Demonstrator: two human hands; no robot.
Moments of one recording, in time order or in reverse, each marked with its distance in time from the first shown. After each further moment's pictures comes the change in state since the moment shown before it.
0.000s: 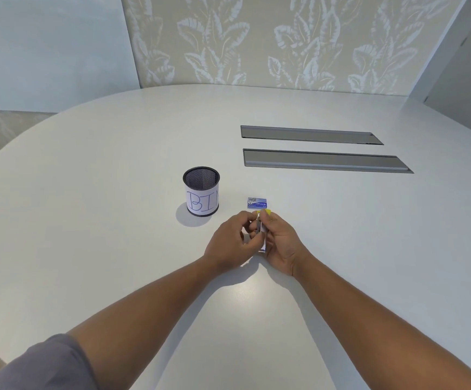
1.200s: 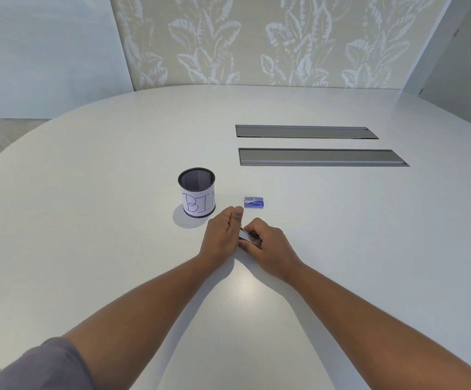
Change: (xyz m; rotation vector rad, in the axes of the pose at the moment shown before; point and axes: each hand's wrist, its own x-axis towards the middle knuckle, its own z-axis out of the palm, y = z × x) left_hand 0.013 -0.009 -0.005 -0.094 0.152 -0.087; right_hand -0.003 0.024 -0.017 -1.225 0.019 -0.515
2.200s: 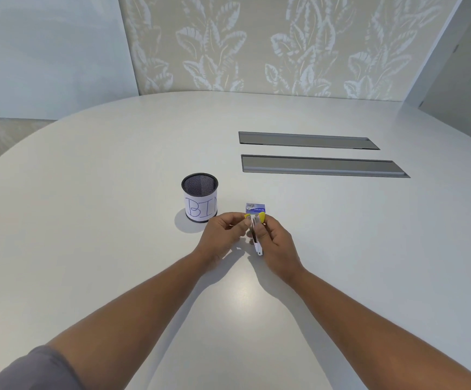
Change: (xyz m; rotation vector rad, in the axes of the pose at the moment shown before) left_hand 0.007 0.006 -0.011 -0.538 -0.170 -0.239; right_hand 0.006 -0.008 -0.003 0.374 0.174 0.091
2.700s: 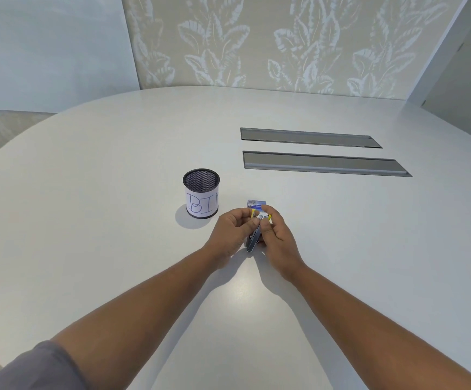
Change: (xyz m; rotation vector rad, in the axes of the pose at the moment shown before) left_hand -0.001 0.001 0.019 -0.129 -0.069 -0.042; right_hand 0.000 -0.002 -0.001 0.101 -0.015 0.167
